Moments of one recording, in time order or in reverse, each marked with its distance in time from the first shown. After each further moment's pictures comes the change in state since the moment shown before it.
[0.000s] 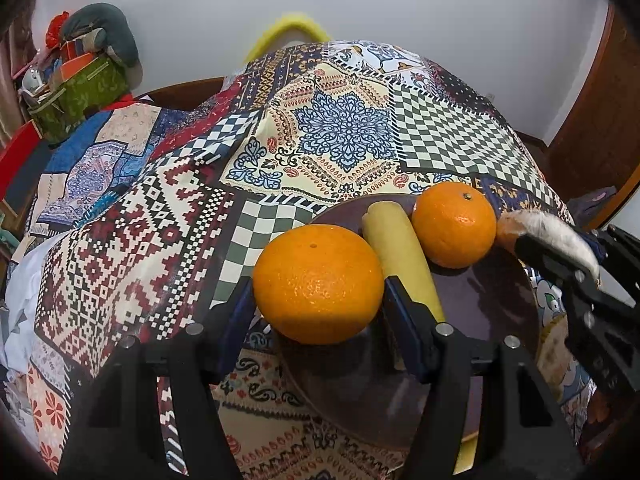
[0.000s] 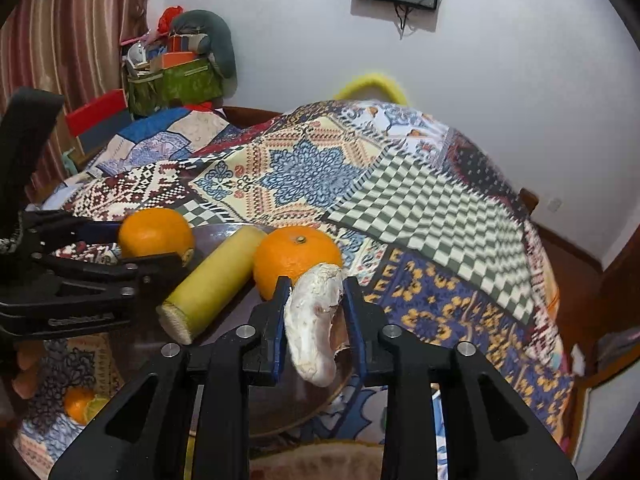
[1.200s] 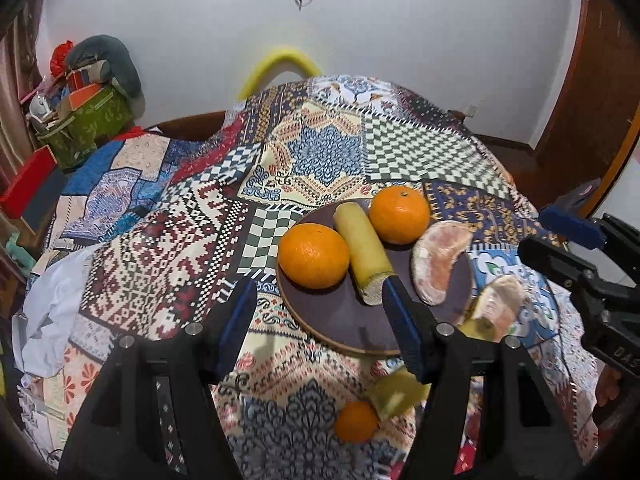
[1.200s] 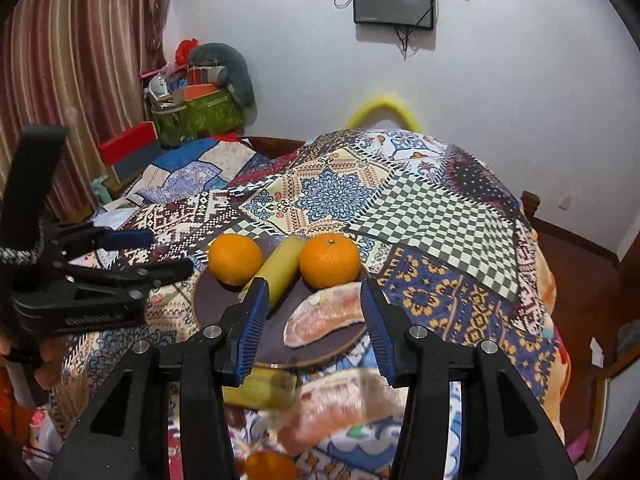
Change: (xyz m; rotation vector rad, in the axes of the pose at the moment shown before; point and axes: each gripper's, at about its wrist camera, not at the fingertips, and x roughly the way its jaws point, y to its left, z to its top) left arm -0.103 -0.014 -0.031 0.053 -0.106 -0.003; right arm -0.087 0.007 -0.014 0.038 -0.087 0.066
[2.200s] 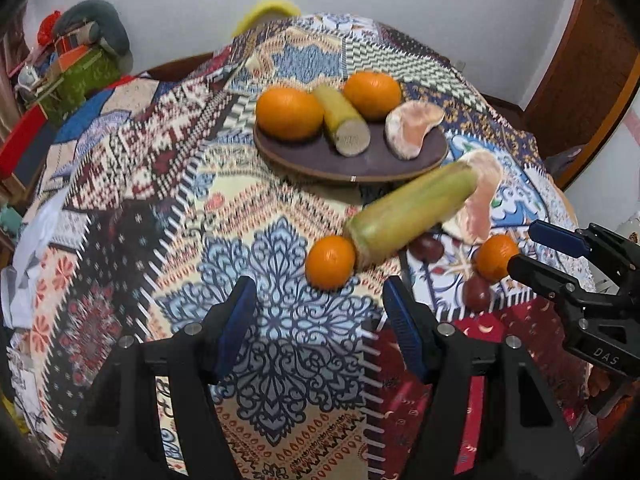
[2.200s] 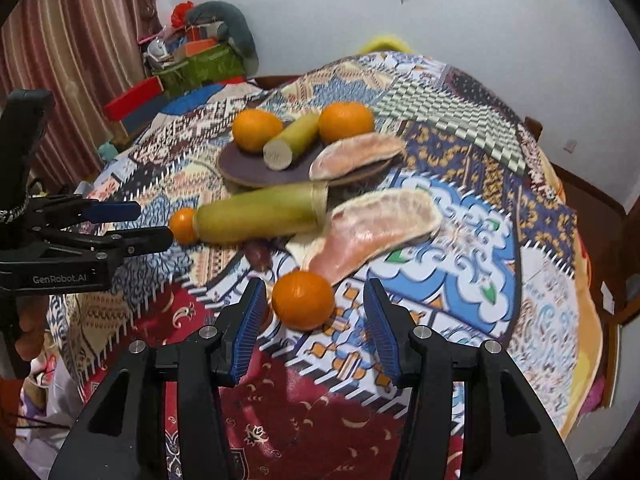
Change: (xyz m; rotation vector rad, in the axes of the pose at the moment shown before) left arm -0.005 -0.013 -0.101 -0.001 0.168 -0.043; right arm -0.011 0.016 -0.104 0.056 0.179 0.043
